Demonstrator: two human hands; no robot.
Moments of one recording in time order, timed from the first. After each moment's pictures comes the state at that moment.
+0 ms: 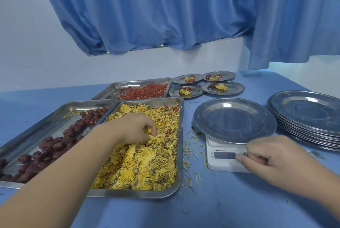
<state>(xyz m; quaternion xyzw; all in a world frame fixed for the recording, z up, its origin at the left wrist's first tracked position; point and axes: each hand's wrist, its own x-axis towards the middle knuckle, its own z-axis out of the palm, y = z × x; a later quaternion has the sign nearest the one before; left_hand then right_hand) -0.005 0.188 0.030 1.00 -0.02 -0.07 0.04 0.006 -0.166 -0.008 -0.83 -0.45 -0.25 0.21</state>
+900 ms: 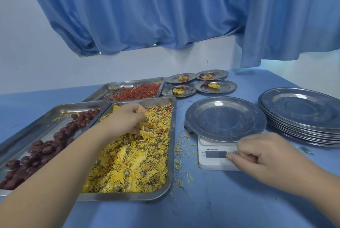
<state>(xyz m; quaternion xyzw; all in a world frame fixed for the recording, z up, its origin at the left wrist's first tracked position) -0.004 0.170 0.036 0.89 0.13 0.06 0.43 0.003 -0.169 -0.006 -0.83 -0.45 -0.24 0.22</state>
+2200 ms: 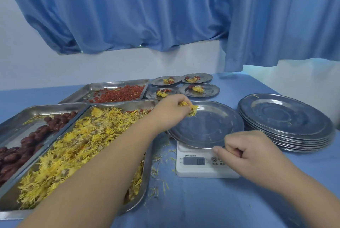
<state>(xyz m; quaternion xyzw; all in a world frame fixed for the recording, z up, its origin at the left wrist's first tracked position) 0.067 0.044 0.034 0.92 -0.05 0.08 0.39 0.023 -0.183 -0.008 -0.85 -0.38 -0.22 0.28</state>
